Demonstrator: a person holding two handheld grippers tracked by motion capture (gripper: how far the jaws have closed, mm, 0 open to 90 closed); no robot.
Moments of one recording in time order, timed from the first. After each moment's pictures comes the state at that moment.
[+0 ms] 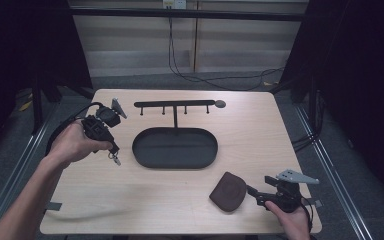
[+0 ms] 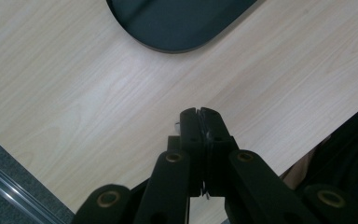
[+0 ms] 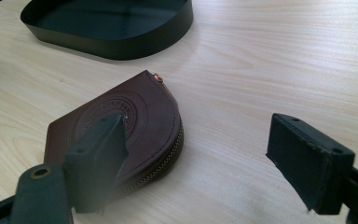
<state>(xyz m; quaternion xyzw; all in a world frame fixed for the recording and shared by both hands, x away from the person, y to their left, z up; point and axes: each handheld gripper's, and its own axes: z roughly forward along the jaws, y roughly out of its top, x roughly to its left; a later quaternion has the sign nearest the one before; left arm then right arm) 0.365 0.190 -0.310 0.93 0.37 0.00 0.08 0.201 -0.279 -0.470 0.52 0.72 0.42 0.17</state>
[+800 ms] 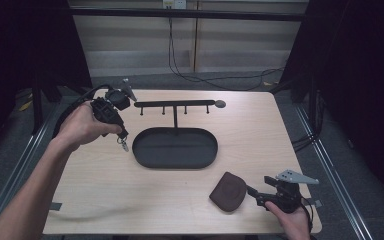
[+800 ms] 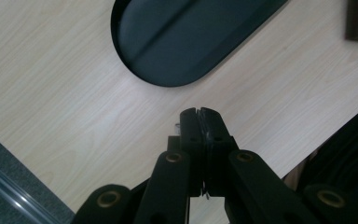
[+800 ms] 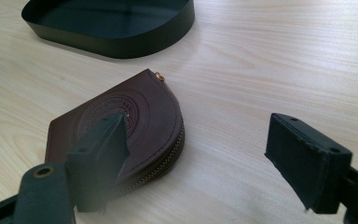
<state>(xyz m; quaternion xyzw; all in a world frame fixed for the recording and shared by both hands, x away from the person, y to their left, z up) 0.382 0.163 -0.274 0.93 0.36 0.01 0.10 0.201 -0.278 -0.469 0.52 0.72 0.42 0.17</state>
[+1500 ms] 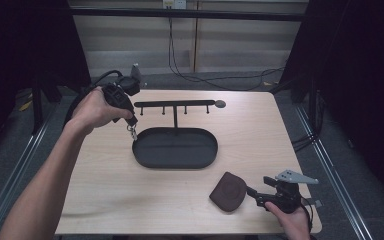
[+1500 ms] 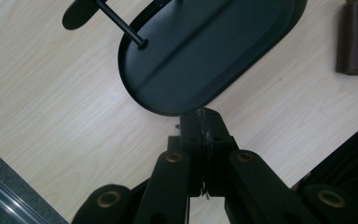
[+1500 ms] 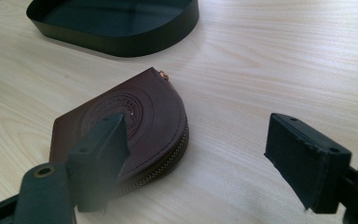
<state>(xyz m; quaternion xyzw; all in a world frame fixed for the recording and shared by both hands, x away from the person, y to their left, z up) 0.415 0.141 -0.264 0.92 0.37 0.01 0.11 0.201 -0.277 -0.470 0.52 0.73 0.42 0.17</state>
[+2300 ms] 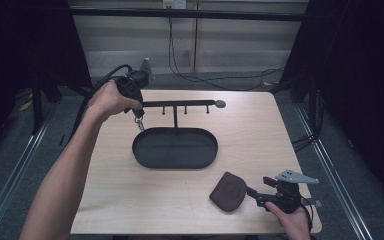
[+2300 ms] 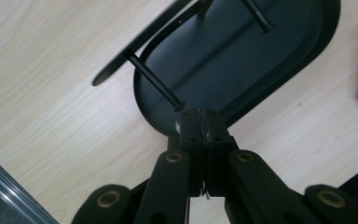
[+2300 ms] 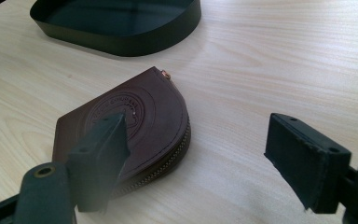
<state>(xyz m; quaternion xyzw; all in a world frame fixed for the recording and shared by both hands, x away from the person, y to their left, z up) 0.460 0.127 -0.281 0.92 0.39 0.00 0.08 0.201 -0.278 -0.470 0.51 0.73 0.42 0.16</state>
